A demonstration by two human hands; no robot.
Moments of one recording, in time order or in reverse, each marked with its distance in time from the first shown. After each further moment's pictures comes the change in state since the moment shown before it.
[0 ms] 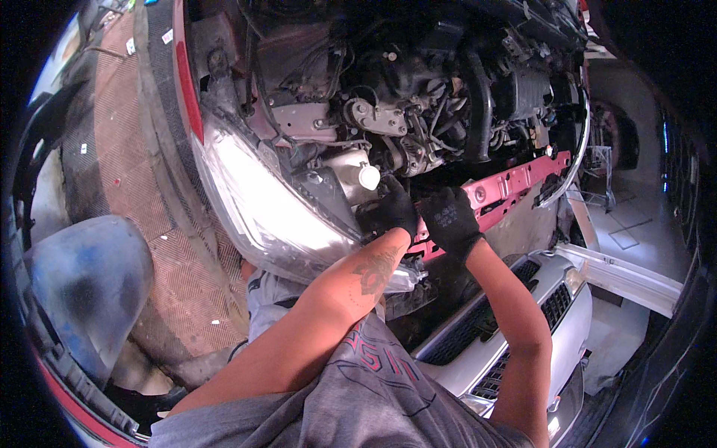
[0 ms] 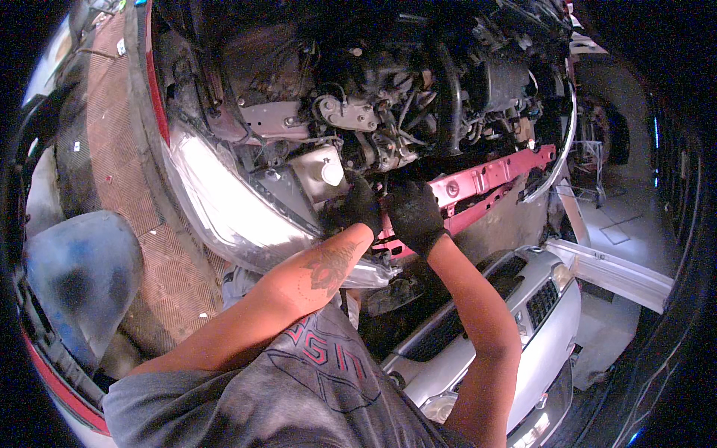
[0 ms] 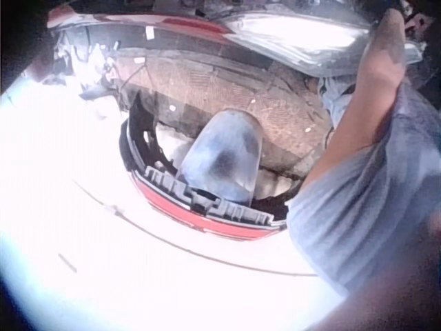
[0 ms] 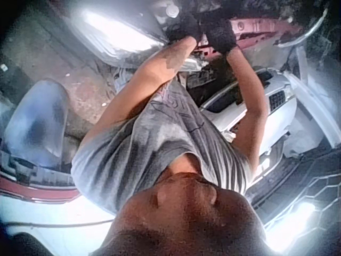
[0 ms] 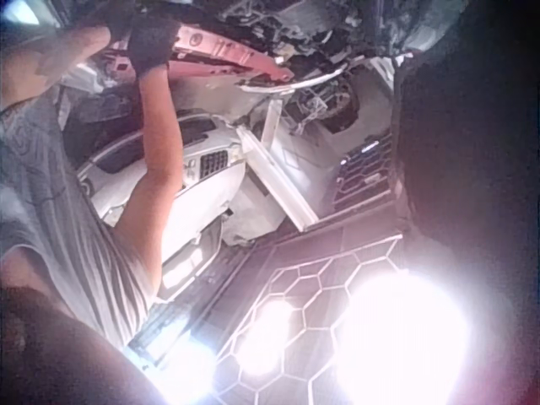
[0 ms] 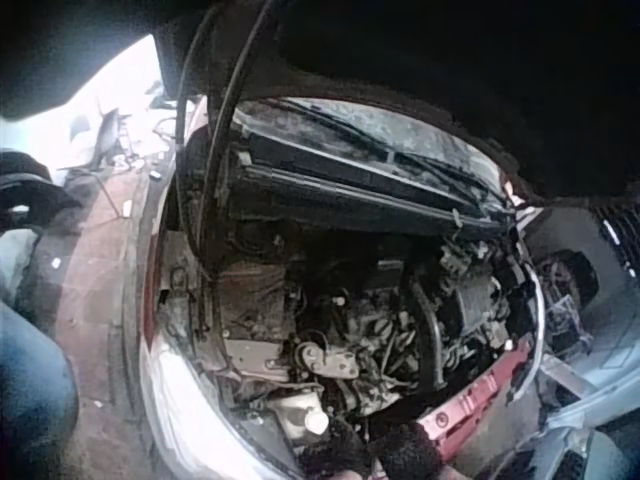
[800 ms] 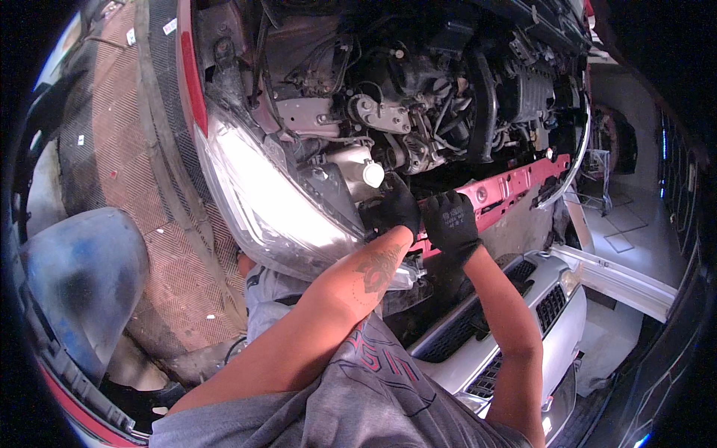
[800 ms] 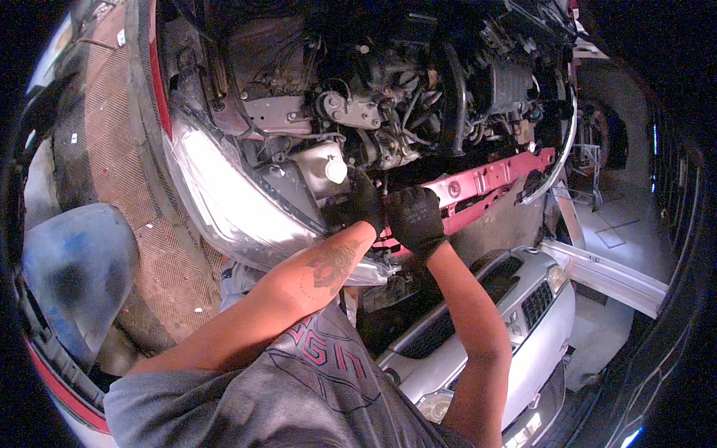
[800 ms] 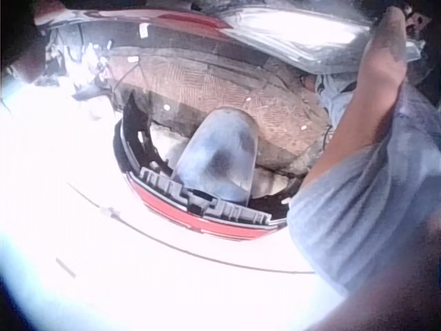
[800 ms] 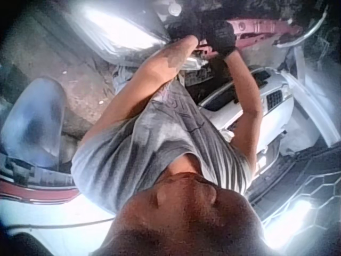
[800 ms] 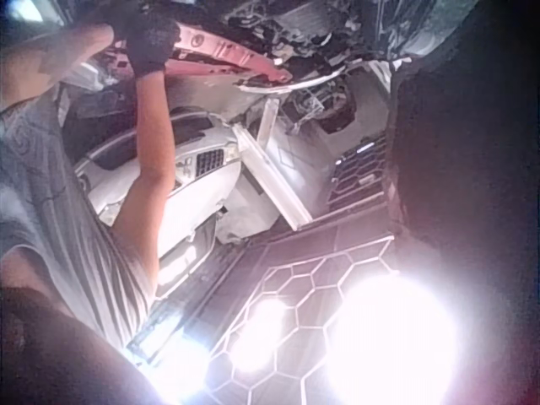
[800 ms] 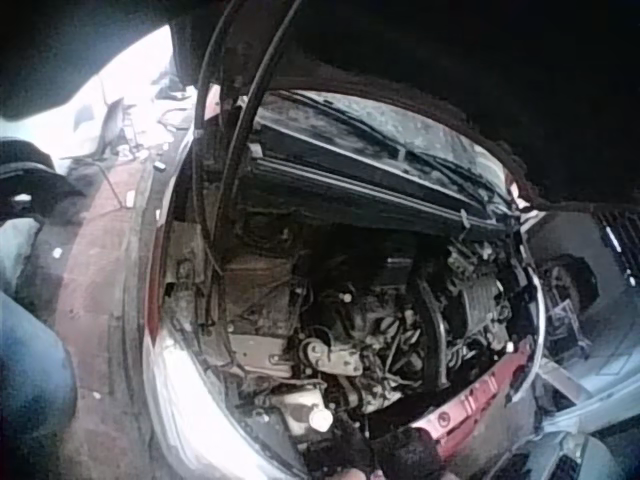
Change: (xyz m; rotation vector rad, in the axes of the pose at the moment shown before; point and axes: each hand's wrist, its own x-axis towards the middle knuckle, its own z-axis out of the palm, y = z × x) left_hand -0.041 0.028 0.010 0.650 0.539 0.246; right_hand -0.008 -0.012 0.001 0.036 -0.001 0.183
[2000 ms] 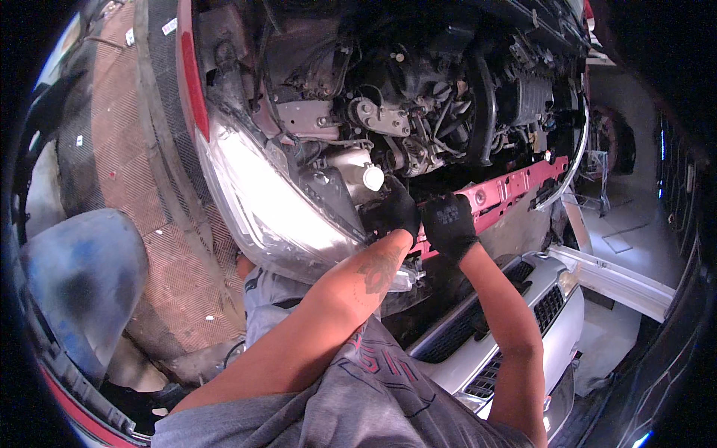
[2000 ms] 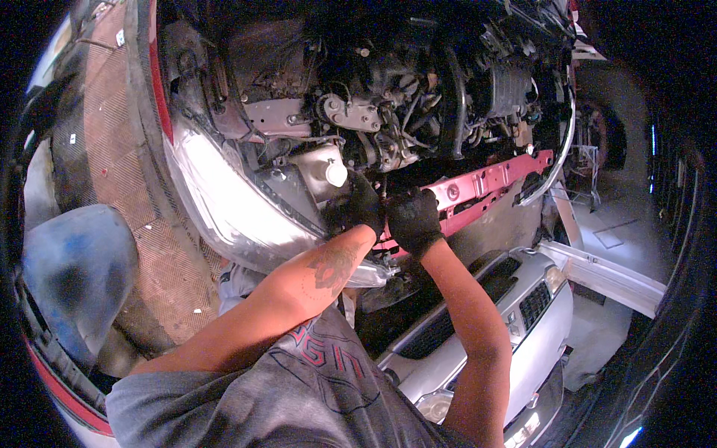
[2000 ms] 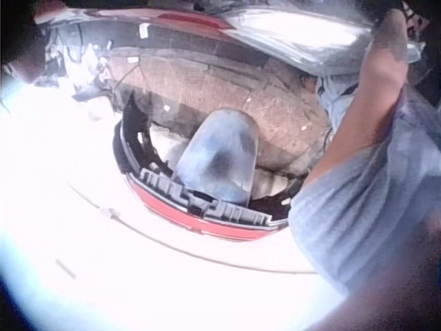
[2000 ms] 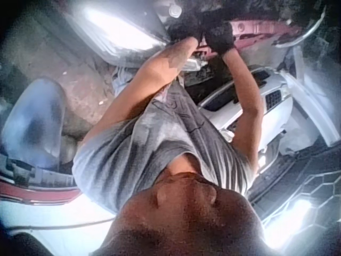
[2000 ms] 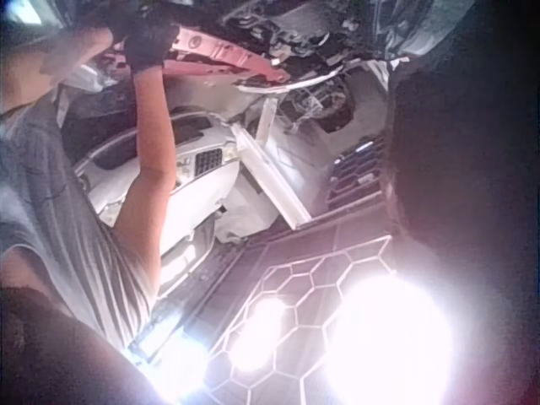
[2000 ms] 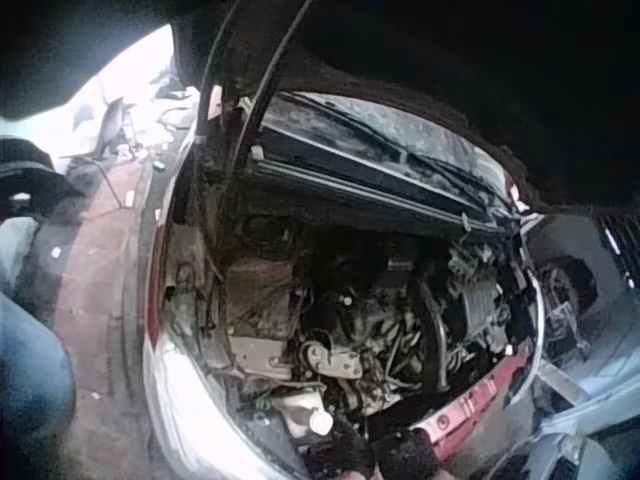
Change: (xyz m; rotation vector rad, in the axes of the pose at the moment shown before) left_hand 0.004 -0.011 0.022 -0.768 -0.161 -0.114; right_hand 0.015 -0.005 -0.013 -0.032 -0.334 0.059
